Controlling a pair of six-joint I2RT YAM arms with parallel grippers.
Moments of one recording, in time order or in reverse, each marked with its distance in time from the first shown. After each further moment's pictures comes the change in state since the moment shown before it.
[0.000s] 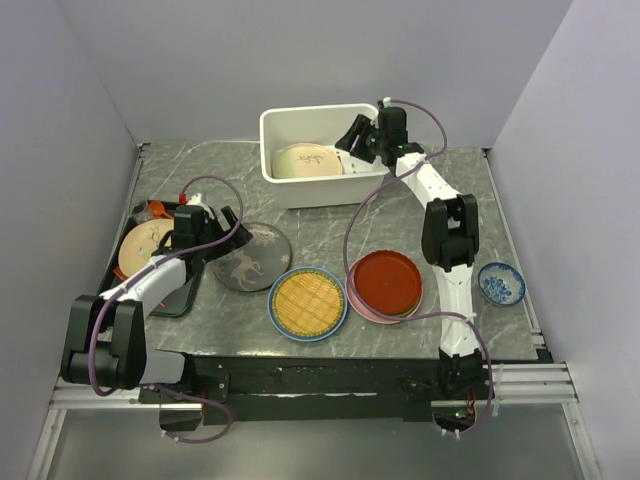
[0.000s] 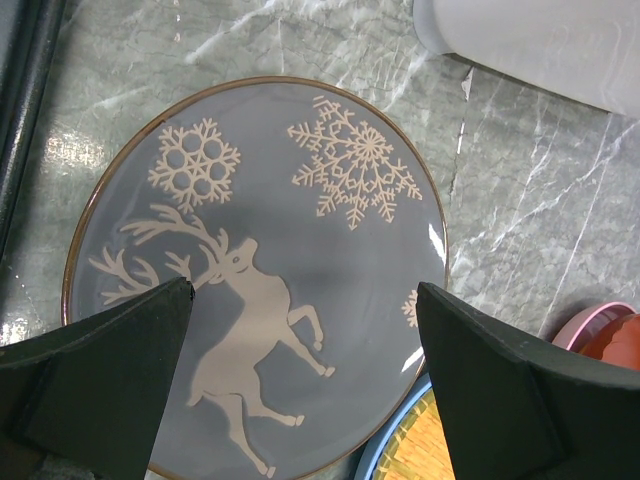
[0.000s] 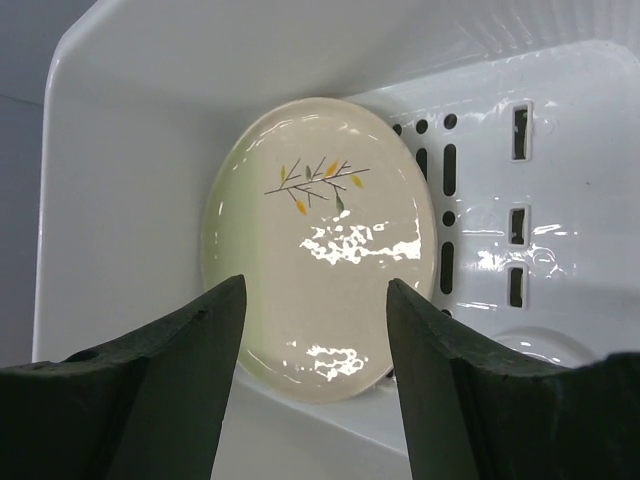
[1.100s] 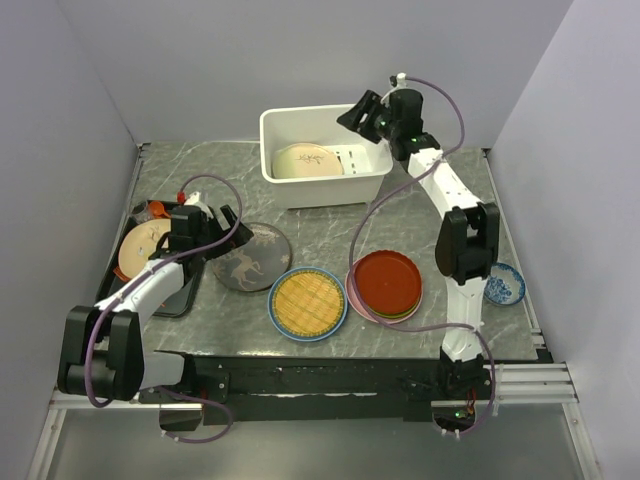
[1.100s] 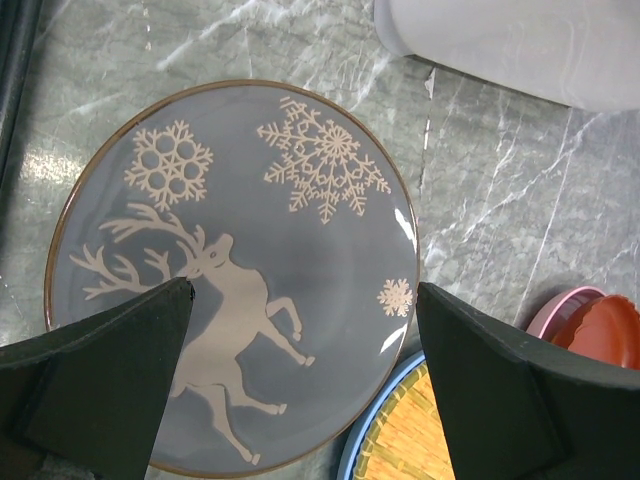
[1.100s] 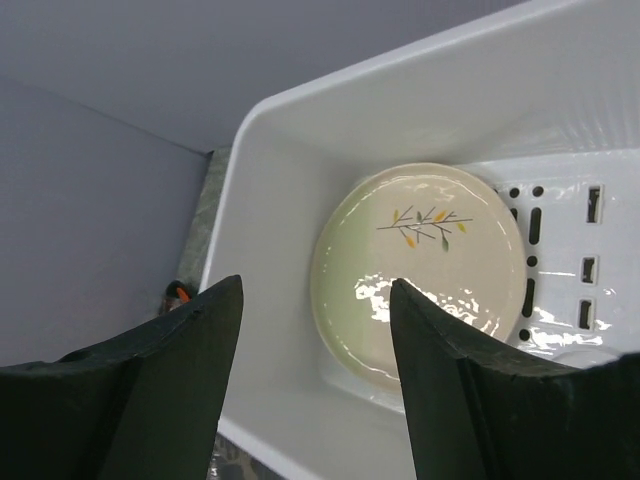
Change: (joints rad) left arm -0.001 -0.056 -0.011 0.005 0.031 -0.001; right arm 0.004 -0.222 -0.113 0.109 -0.026 0.033
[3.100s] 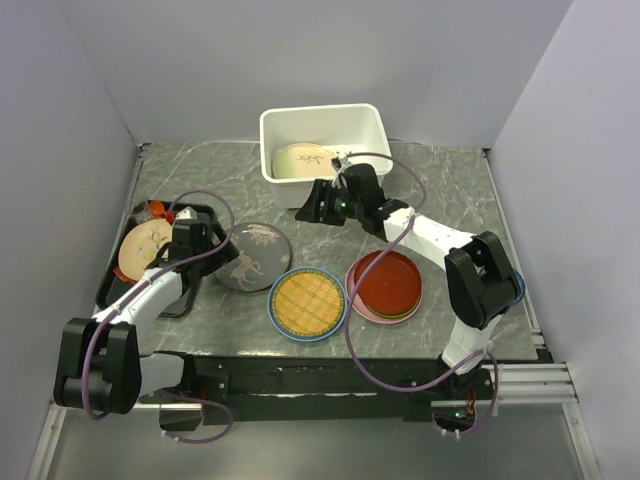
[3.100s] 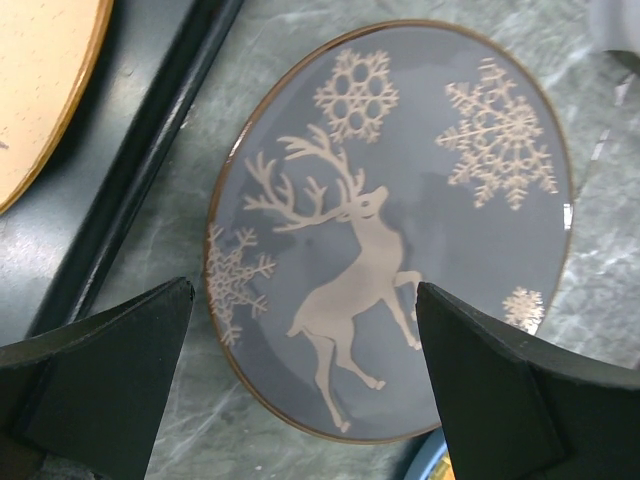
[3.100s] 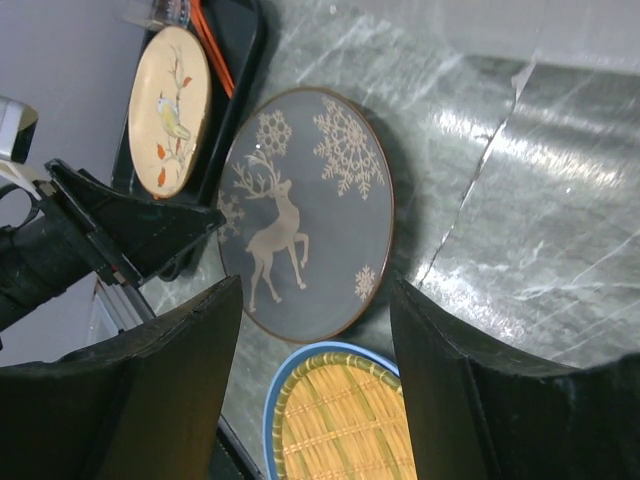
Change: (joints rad) left arm -0.004 -0.062 -0.063 -0.176 -0.242 -0.069; right arm 0.312 -0.370 -0.736 0.096 -0.037 -0.027
